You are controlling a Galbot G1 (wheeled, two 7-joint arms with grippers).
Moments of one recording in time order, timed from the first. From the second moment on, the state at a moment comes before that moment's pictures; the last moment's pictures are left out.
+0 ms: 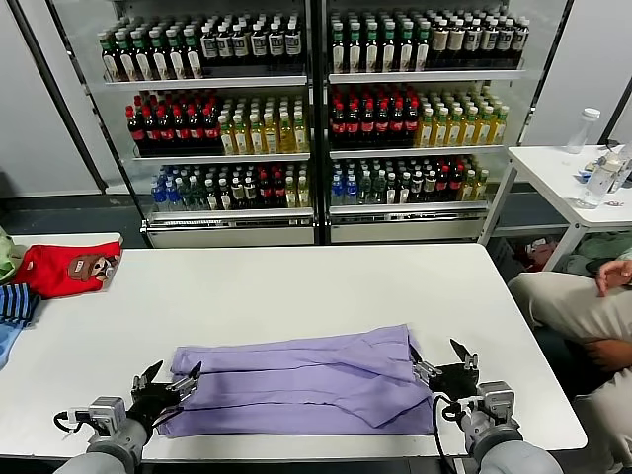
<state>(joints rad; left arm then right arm) 1.55 -1.10 -0.63 -2.06 -0.55 0.48 -0.14 -1.47 1.11 0.45 2.21 0.43 -0.53 0.22</state>
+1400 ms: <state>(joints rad) 1.50 -1.17 -0.50 -2.02 -0.57 0.52 -0.43 -1.49 1.12 0.44 2.19 0.40 -0.53 0.22</state>
